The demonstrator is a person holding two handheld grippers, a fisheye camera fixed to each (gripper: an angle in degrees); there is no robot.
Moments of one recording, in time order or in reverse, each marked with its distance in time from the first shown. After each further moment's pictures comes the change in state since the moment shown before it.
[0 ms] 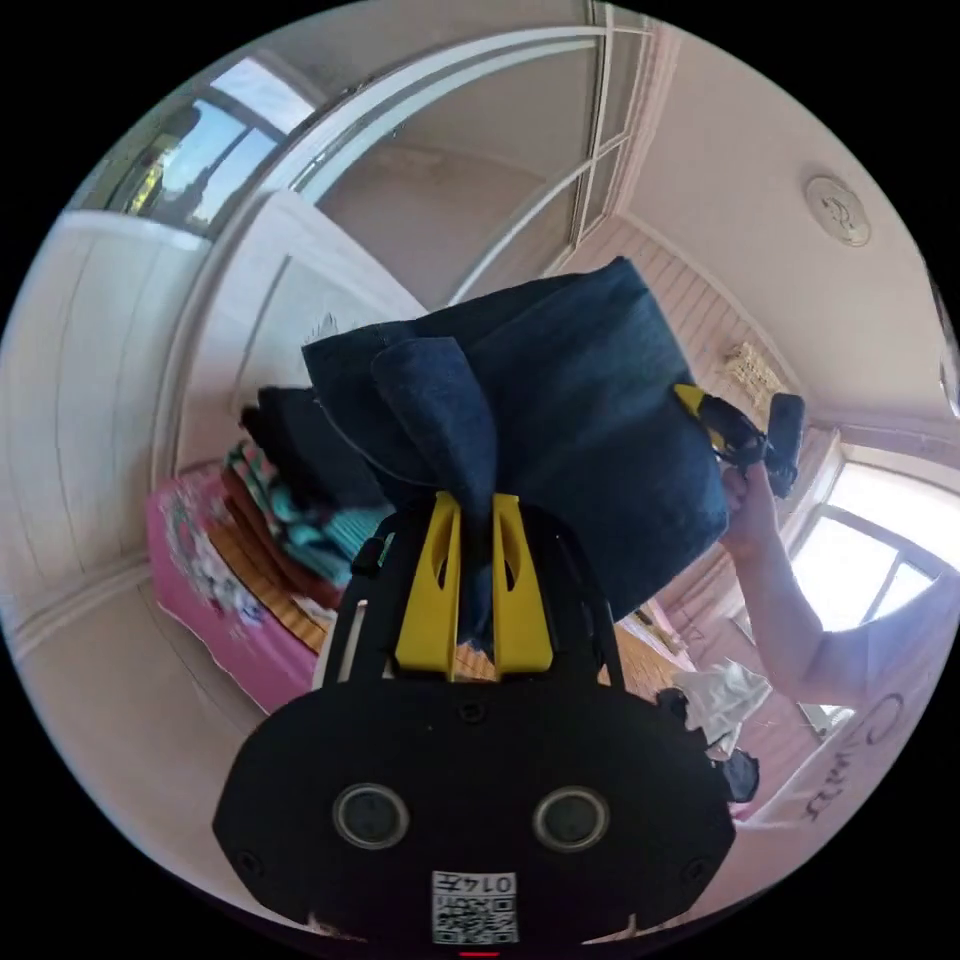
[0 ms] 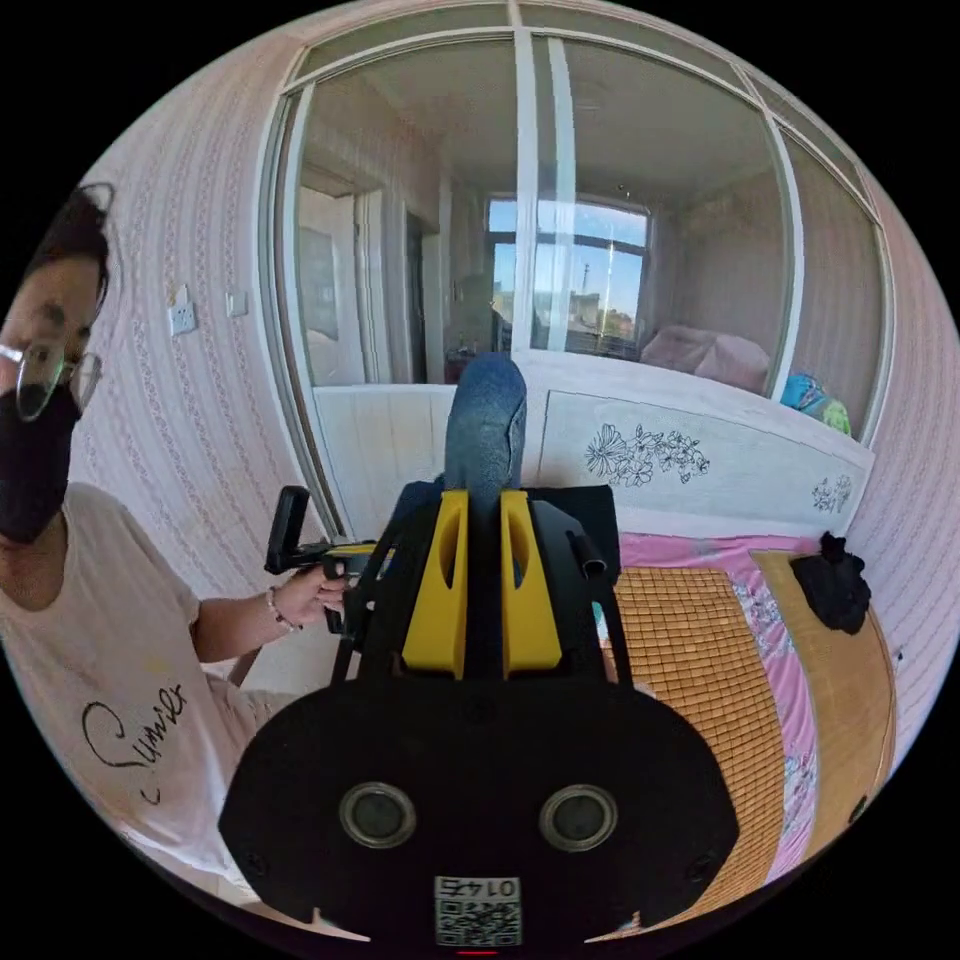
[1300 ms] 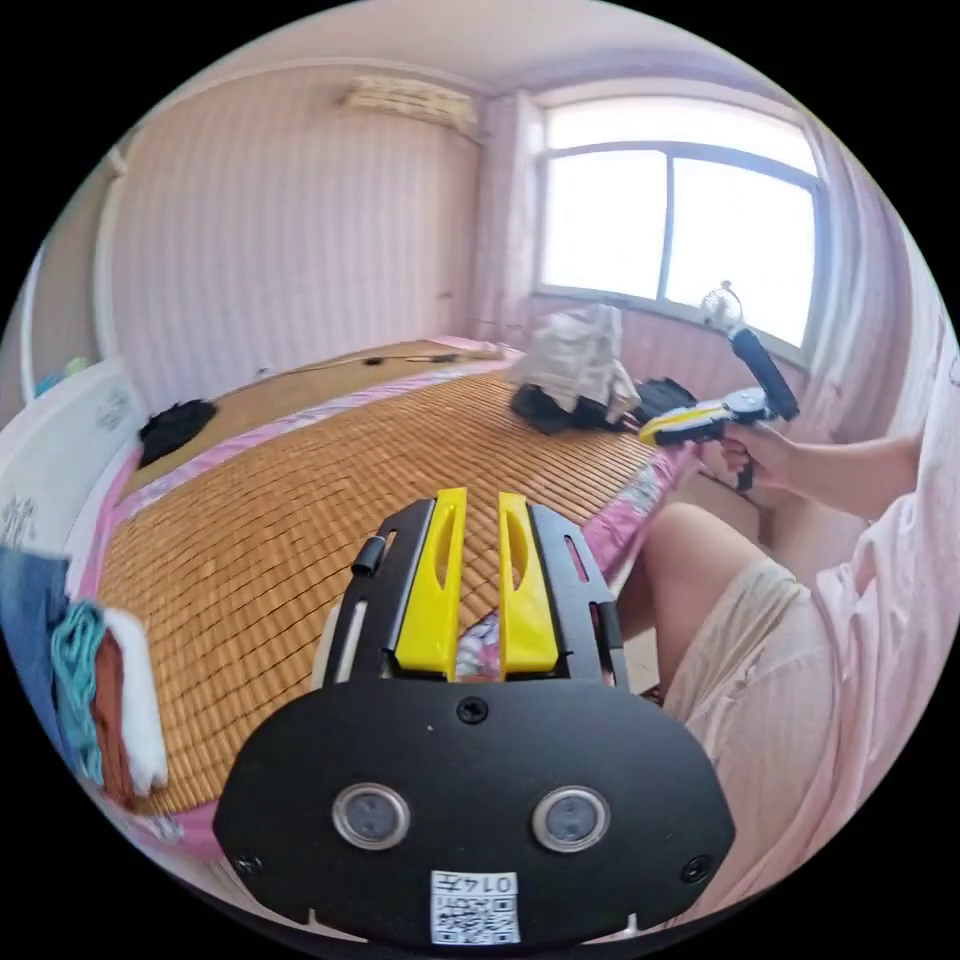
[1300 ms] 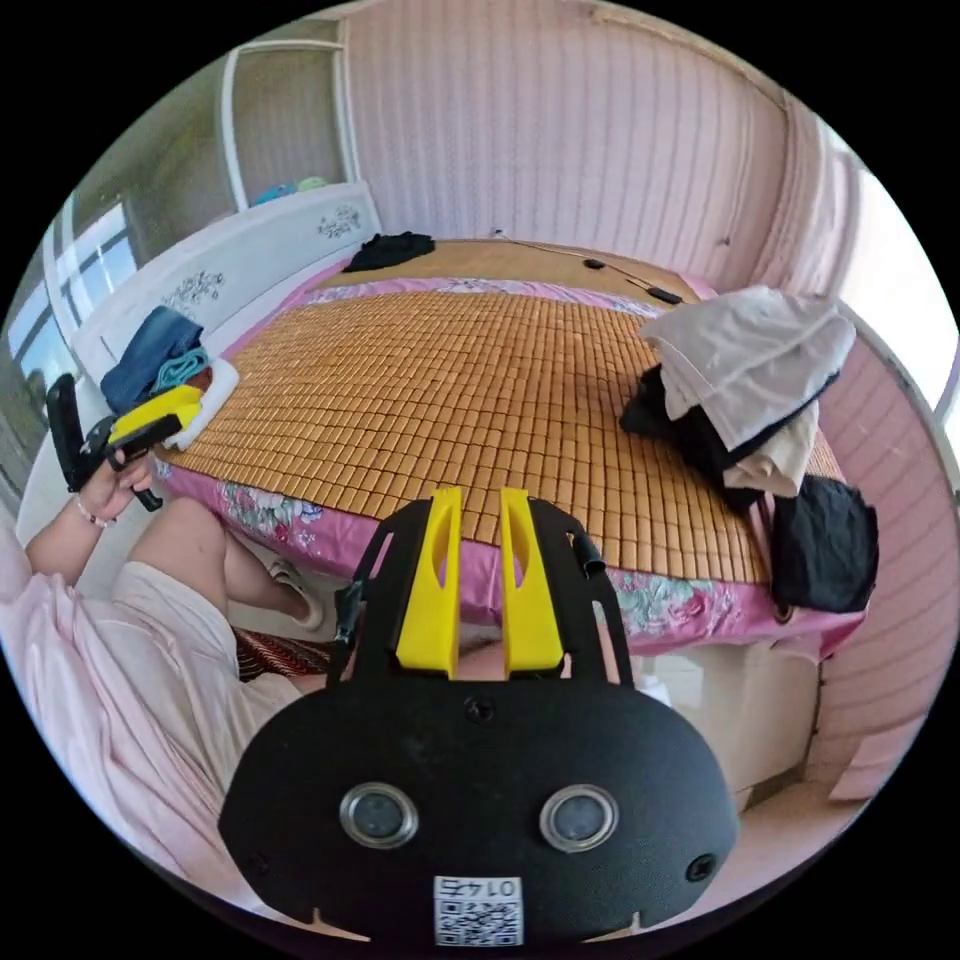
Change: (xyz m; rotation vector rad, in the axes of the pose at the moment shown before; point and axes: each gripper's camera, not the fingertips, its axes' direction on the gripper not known) left arm 0.381 0.645 0.127 -0.588 0.639 1.002; right arm -0.143 0.574 -0.415 -0.145 0.911 1.173
